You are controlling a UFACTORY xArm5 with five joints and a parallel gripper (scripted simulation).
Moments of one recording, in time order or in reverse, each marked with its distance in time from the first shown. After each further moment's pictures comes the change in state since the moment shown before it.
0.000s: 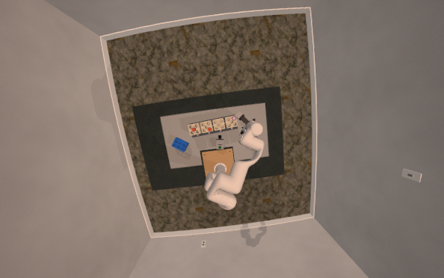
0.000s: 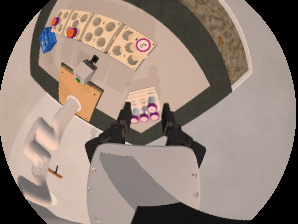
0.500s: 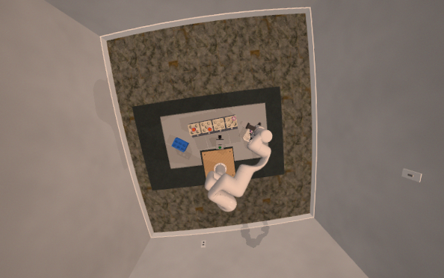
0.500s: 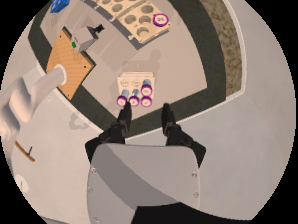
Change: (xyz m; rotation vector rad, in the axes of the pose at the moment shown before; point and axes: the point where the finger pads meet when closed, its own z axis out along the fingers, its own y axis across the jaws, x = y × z) arm -0.068 0.010 0.000 -0.003 0.000 -0.285
